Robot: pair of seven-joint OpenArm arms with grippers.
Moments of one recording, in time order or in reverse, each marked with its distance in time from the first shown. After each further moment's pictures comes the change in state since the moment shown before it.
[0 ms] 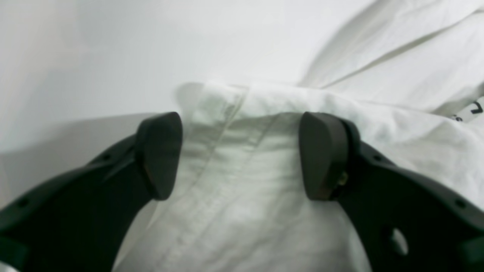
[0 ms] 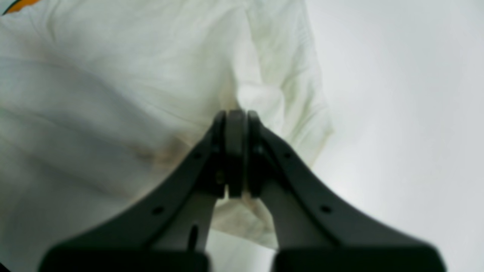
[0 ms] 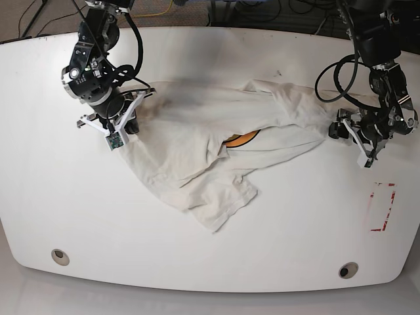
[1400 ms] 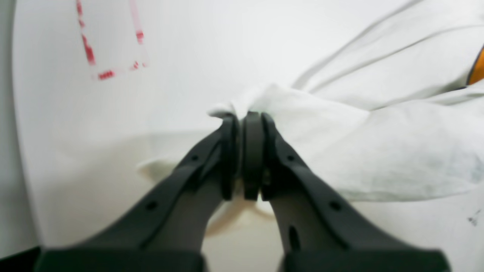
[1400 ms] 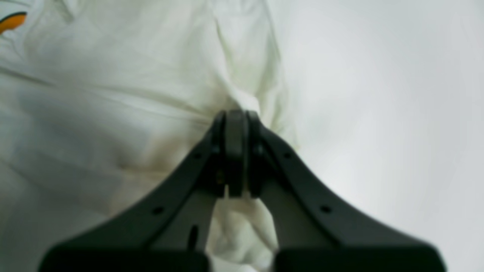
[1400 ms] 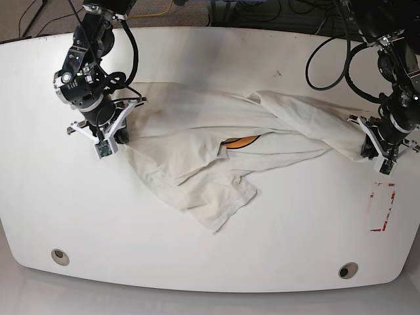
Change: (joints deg) left arm 7.9 0.5 -5.4 31.6 0.3 -1.2 1.8; right arm 3.1 0.7 3.3 0.0 0.0 0.2 0.0
